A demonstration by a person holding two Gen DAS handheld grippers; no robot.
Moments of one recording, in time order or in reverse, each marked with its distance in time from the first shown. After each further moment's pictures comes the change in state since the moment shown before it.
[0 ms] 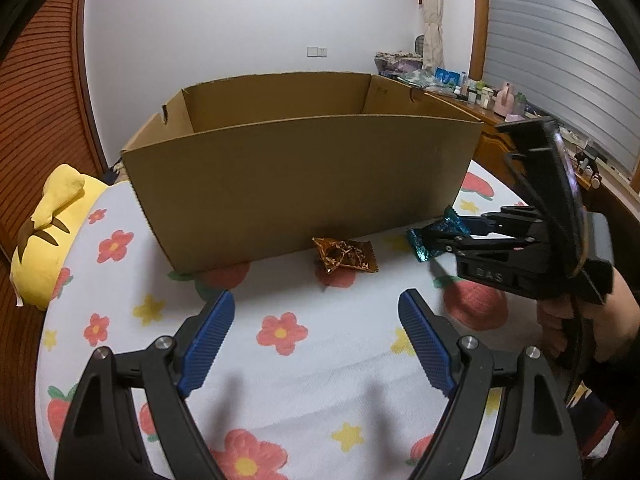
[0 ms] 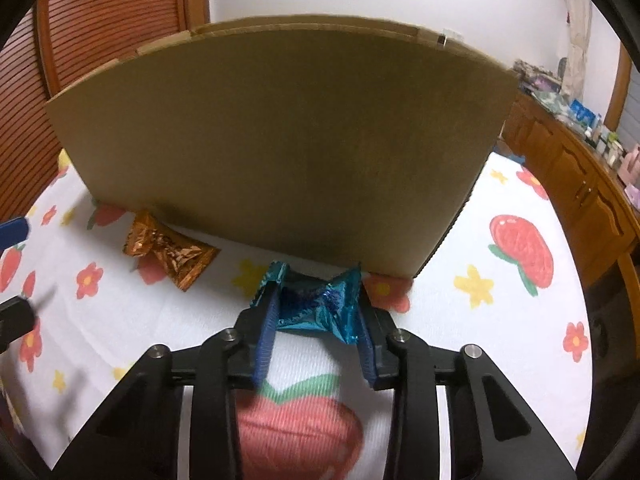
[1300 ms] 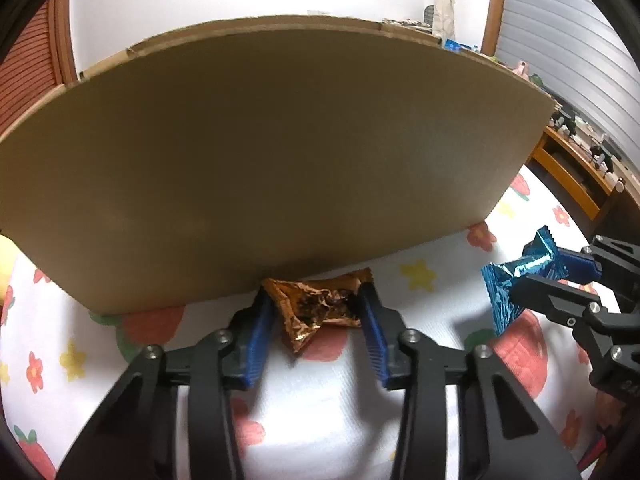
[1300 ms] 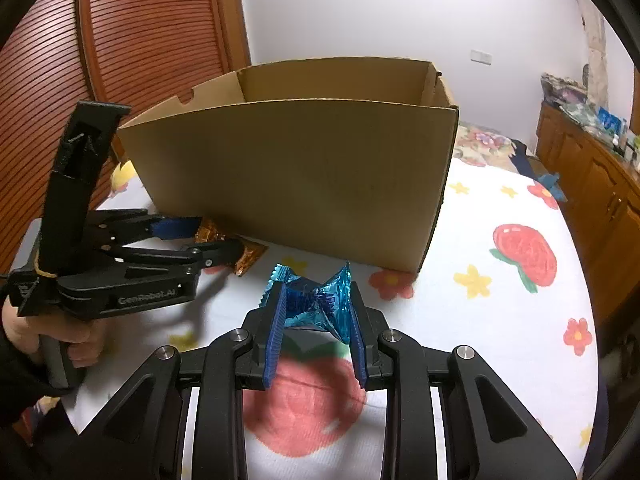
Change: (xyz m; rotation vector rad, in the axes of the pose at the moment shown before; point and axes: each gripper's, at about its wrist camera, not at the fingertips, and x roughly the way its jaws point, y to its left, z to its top) left arm 0.094 -0.011 0.029 -0.025 0.135 -0.021; right arm -0.050 -0.022 -0.026 -0.008 -0.106 0.183
